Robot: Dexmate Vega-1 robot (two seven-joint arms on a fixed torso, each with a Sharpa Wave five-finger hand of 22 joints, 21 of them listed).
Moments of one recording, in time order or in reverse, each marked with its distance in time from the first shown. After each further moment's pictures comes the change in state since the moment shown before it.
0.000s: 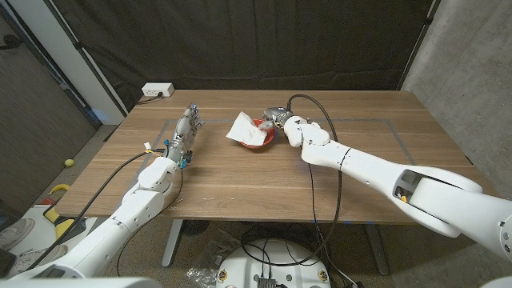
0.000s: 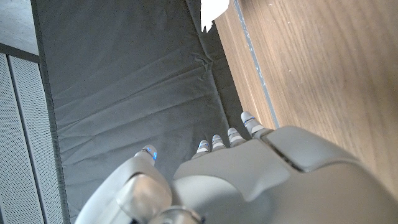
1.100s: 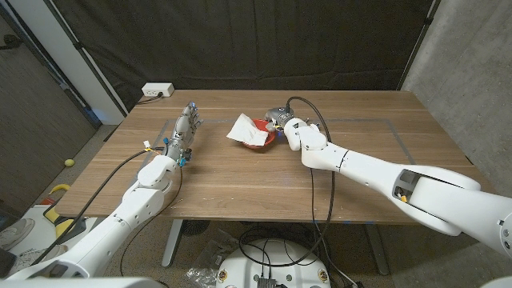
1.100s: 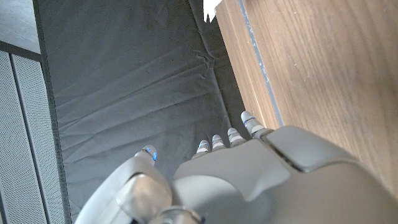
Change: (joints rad) left arm -0.023 -0.009 0.001 0.029 -0.003 -0.011 -0.016; left_hand 0.000 0.000 -0.008 0.000 0.004 0.000 0.000 0.000 0.000 0.000 0.000 0.000 0.000 0.000 0.000 0.000 0.000 0.005 0.005 -0.006 0.000; right arm 0.017 -0.006 -0.057 0.017 -0.103 -0.040 0.006; right_hand 0.196 -0.057 -0.022 0.004 -0.004 0.153 -0.071 -0.024 0.000 0.144 -0.058 -0.033 0.009 0.297 -0.036 0.206 0.153 0.056 0.000 0.251 0.115
